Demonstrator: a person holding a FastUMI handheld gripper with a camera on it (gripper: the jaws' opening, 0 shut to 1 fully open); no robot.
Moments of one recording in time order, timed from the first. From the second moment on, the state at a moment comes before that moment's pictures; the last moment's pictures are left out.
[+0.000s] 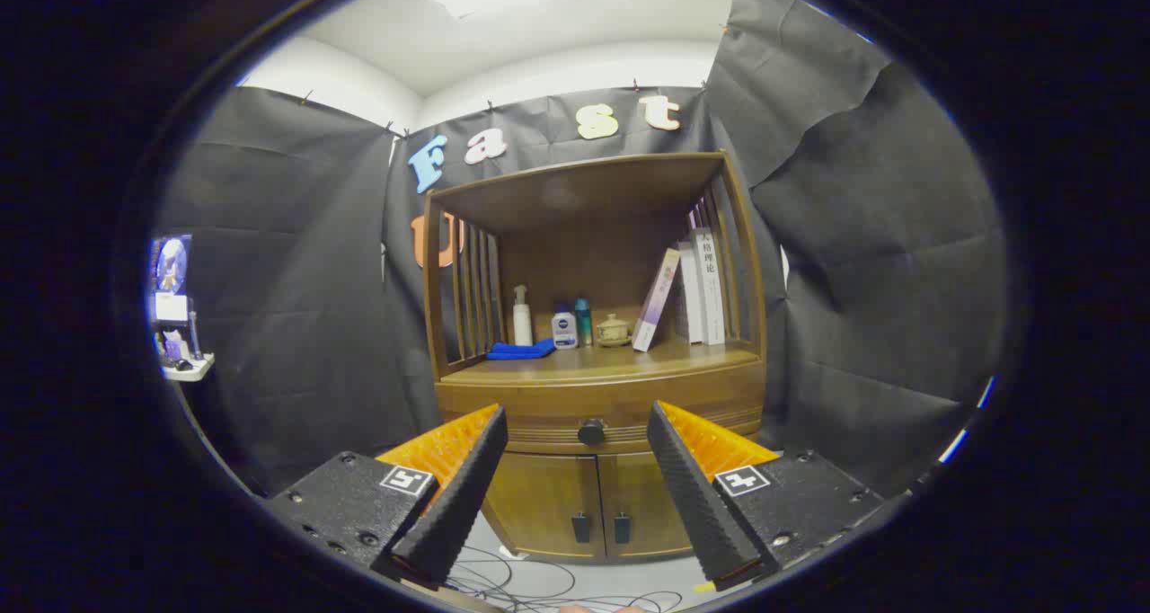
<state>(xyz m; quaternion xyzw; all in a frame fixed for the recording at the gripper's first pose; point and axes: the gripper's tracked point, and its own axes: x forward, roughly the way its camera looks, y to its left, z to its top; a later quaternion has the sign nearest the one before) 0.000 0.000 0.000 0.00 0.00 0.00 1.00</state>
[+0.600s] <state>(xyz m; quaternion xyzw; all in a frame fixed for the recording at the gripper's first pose) -0.006 -0.009 0.000 -0.03 0.00 0.02 1.00</state>
